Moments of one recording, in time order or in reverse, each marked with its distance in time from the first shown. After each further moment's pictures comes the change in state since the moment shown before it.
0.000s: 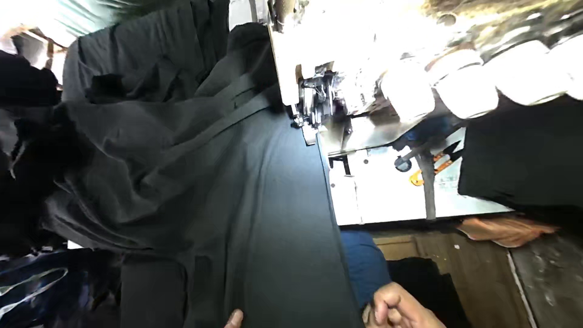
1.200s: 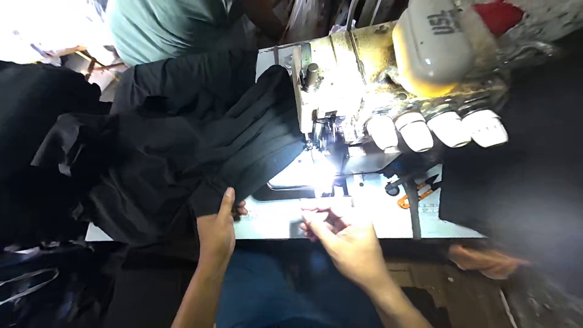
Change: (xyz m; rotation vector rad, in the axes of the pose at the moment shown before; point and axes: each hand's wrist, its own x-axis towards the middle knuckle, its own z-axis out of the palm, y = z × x) left_hand 0.158 0.056 0.067 -0.369 0.107 0.223; right_hand 0.130 -0.036 0.049 -0.163 0.123 -0.440
